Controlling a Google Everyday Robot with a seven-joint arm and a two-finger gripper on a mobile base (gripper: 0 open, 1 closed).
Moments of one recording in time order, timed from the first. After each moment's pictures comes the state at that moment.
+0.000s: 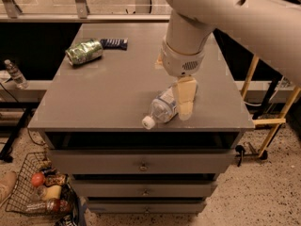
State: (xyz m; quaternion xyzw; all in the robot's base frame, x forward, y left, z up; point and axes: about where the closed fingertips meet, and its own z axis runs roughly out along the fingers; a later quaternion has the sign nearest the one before) arm 0.537 -0.060 0.874 -0.80 0.59 -0.02 0.09
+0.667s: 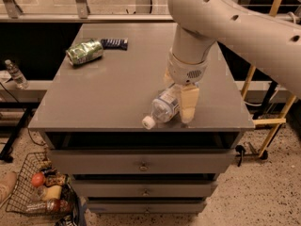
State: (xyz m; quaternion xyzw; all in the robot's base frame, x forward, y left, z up) arm 0.549 -0.080 0.835 -0.79 0.60 0.00 0.06
